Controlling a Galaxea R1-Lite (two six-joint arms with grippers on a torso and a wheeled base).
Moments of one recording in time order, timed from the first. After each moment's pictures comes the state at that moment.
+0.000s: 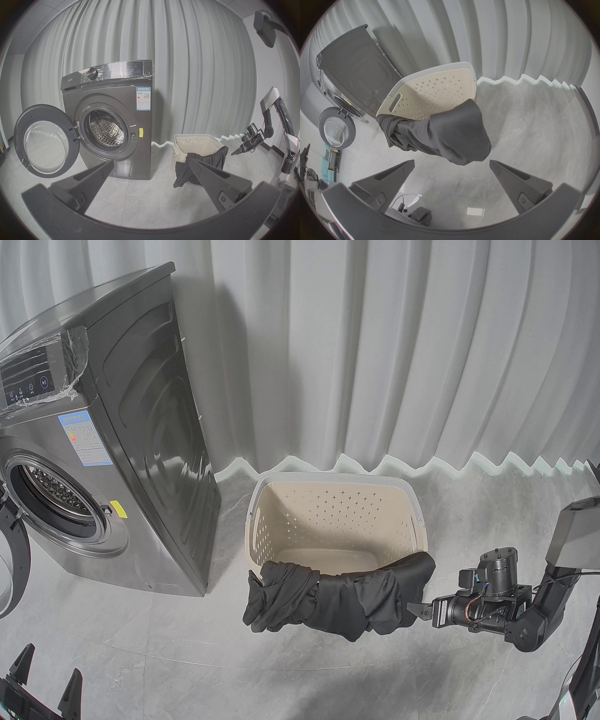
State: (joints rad) left arm 0.00 0.02 -0.02 0.00 -0.02 -0.01; right arm 0.32 2.09 -0.35 -1.10 0.04 0.23
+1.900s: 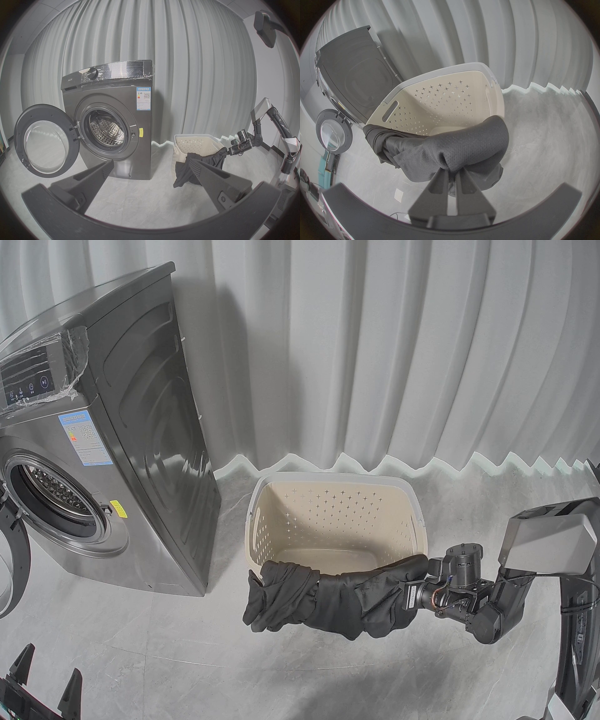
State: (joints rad) left arm 0.00 0.02 -0.02 0.00 -0.02 -0.01; right arm 0.35 2.35 -0.61 -1.22 0.03 0.23
